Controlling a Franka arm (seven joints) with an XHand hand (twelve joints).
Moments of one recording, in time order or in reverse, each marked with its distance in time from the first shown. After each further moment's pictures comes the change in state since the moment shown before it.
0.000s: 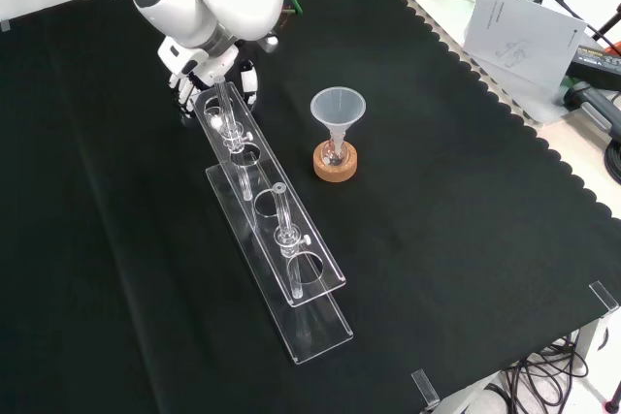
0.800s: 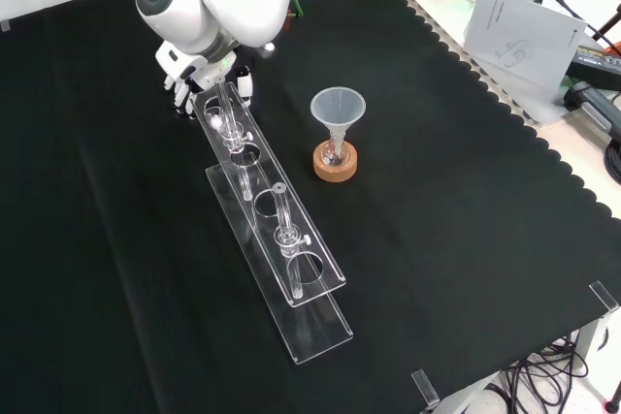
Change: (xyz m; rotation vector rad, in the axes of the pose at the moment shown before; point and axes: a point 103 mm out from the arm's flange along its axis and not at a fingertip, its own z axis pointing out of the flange) arm 0.000 0.011 -0.001 -0.031 -0.056 0.028
